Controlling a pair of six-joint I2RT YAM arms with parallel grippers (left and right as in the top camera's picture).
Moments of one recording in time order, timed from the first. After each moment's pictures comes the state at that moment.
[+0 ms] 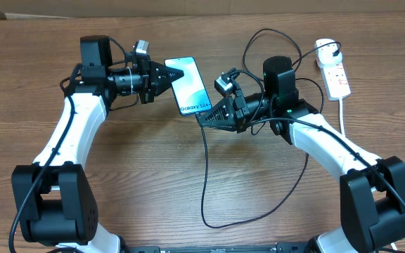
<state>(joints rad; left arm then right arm) -0.02 1.75 1.28 -0.29 1.23 -0.96 0.34 1.71 1.03 0.23 -1.48 1.09</state>
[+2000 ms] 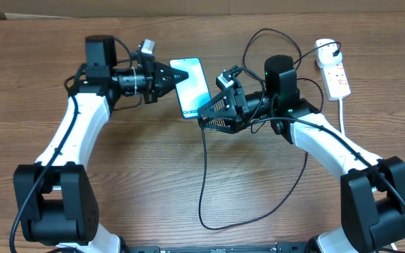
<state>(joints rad) -0.02 1.76 1.28 -0.28 1.24 -0.92 0.33 1.71 1.03 0.25 -1.45 1.10</state>
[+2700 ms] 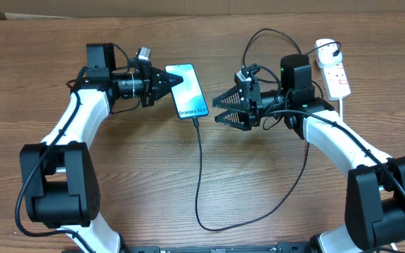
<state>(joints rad) 0.00 1.87 1.28 -0.28 1.25 -0.85 0.23 1.71 1.03 0.07 -1.43 0.98</state>
